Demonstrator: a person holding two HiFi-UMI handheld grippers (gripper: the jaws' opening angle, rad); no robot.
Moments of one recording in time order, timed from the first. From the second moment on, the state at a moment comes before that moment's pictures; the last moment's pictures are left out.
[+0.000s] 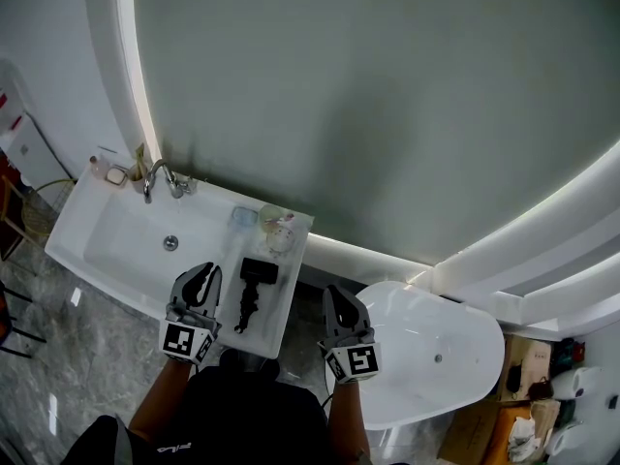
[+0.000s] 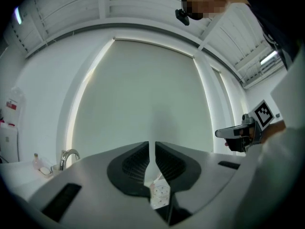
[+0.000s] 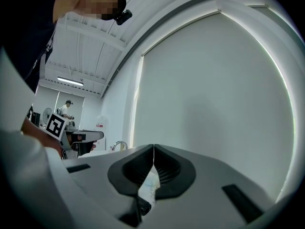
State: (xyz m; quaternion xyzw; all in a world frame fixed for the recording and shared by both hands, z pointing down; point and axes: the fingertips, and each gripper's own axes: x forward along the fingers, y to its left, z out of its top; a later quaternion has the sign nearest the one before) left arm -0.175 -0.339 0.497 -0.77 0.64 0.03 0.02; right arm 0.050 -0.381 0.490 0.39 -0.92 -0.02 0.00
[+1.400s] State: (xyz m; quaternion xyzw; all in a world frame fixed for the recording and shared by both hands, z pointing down) left arm -0.185 -0.331 0.506 -0.79 0.62 0.01 0.01; right arm 0.042 -0.379 0.500 0.39 -0.92 0.00 0.02
